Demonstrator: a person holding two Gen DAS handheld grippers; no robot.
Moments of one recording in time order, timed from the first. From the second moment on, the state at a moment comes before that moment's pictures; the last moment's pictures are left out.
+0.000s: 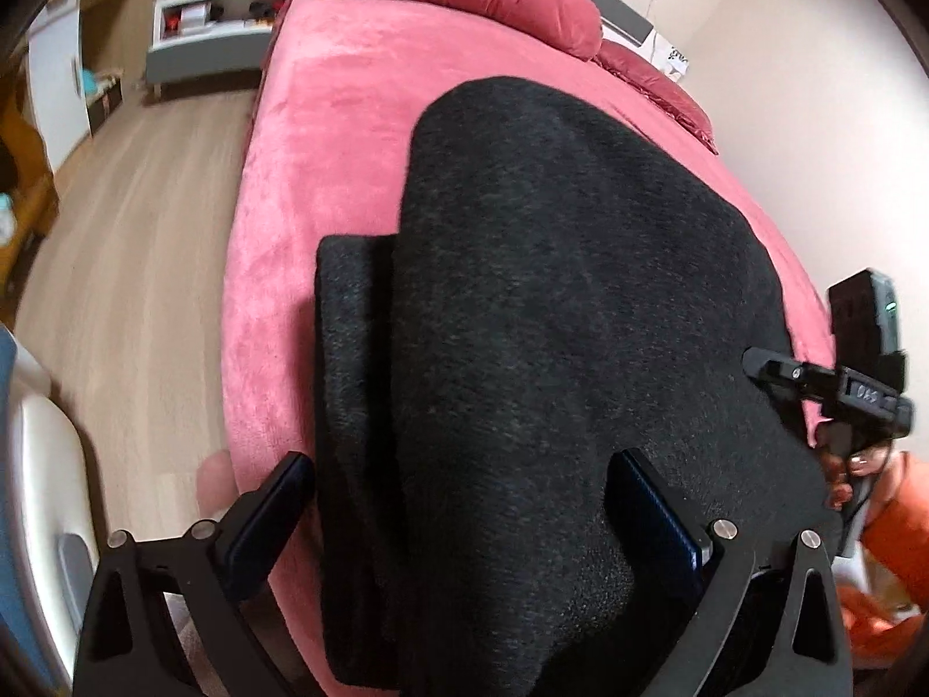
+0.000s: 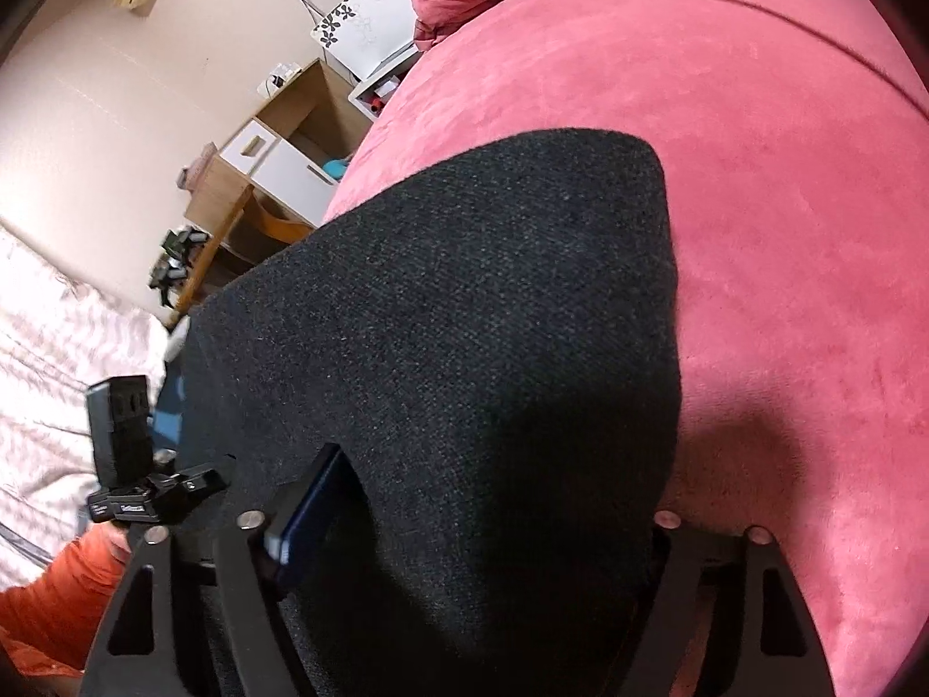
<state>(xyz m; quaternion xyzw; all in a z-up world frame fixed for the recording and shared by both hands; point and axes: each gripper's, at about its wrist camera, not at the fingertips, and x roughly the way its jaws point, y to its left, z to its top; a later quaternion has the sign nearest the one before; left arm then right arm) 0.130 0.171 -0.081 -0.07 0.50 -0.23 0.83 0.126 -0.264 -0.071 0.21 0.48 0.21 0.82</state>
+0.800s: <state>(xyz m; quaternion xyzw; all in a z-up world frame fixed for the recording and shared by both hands) 0.054 0.108 -0.011 -0.03 0.42 -0.26 0.87 0.029 -0.301 0.037 0.25 0.35 0.25 0.87</state>
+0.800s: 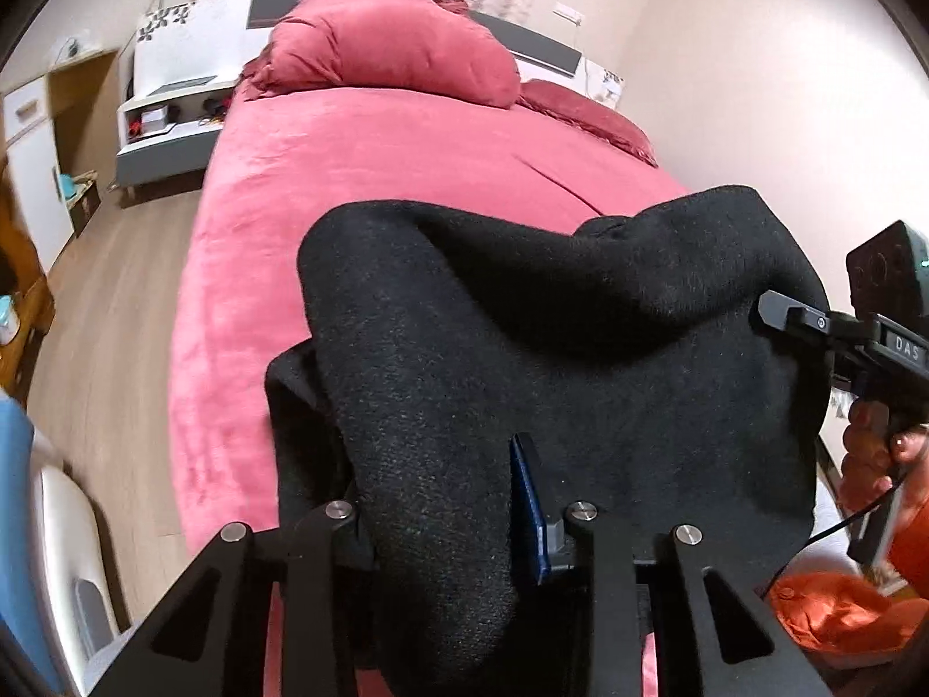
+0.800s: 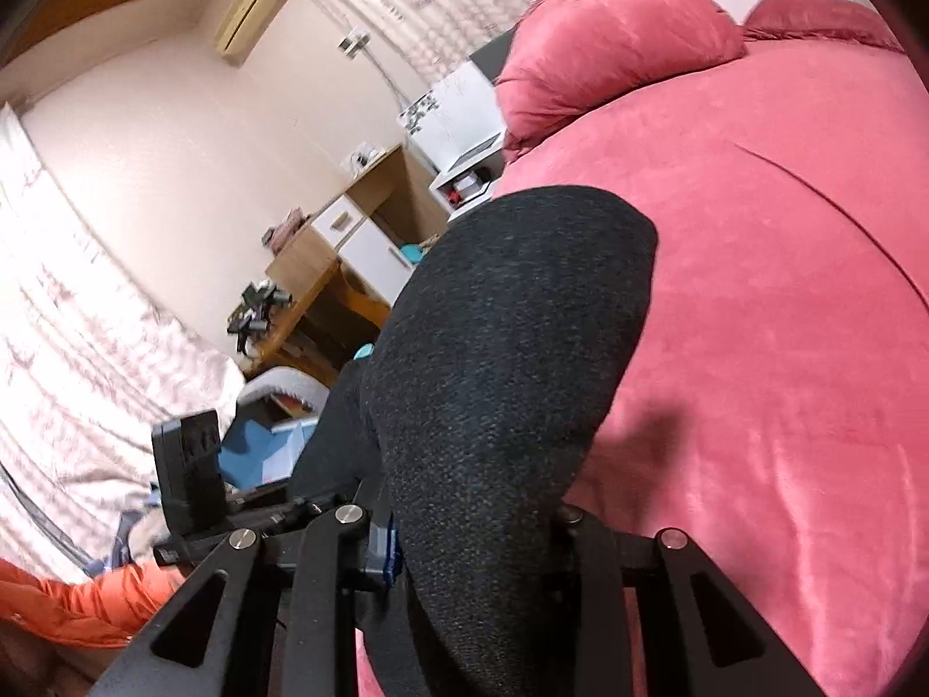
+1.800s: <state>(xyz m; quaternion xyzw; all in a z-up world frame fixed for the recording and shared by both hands) 0.126 0.110 -0.072 -0.09 0.54 -0.27 0.79 0.058 -0.352 -0.081 0.37 0.48 0.19 0.78</state>
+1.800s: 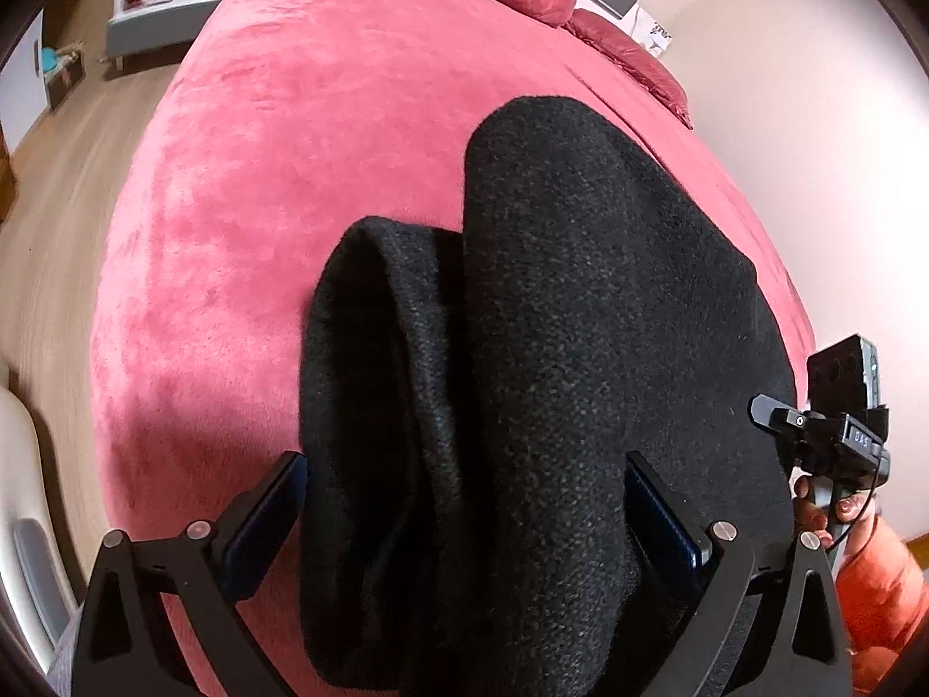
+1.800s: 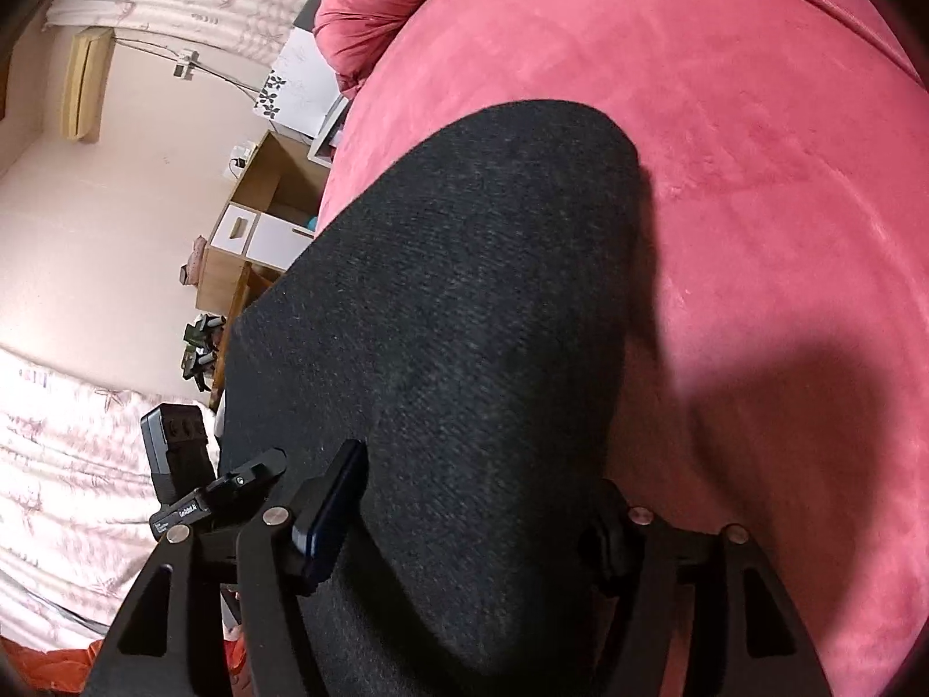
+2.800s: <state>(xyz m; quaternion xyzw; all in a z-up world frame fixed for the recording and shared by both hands) 0.057 0.074 -0.002 -0.04 0.44 -0.25 0.86 0.026 -0.310 0.032 0.22 0.38 0.23 0.87</state>
